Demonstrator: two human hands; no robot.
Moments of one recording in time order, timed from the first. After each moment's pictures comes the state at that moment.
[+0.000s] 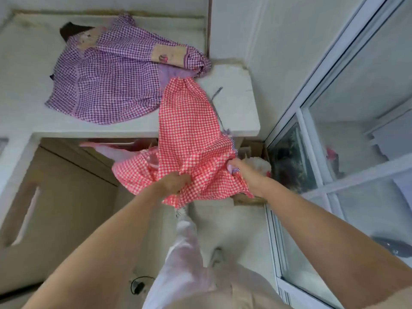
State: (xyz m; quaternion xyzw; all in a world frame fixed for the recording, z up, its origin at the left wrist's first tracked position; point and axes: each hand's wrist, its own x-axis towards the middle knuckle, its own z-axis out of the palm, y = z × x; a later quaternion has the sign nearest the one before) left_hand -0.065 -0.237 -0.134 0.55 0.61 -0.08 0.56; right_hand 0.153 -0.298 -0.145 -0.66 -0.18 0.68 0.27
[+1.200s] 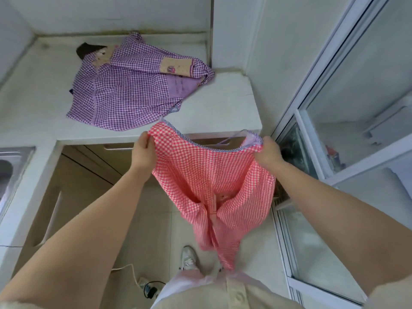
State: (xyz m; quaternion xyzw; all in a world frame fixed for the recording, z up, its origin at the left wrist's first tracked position) left_hand -0.134 -0.207 -0.075 0.58 0.62 0.31 0.43; right_hand 0.177 -0.294 -0.119 -0.85 -0.39 0.26 0.22
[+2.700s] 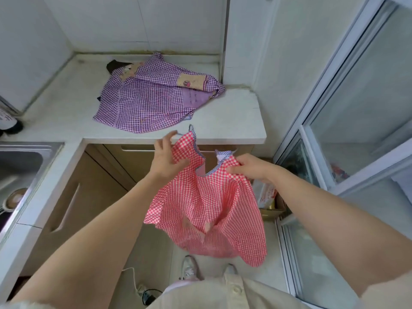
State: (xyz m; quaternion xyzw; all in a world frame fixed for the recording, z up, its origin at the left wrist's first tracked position) left_hand -0.143 -0.265 -0.060 0.71 0.54 0.23 0.38; right_hand 0.114 -0.330 -0.057 -0.64 -0.53 0.54 0.16
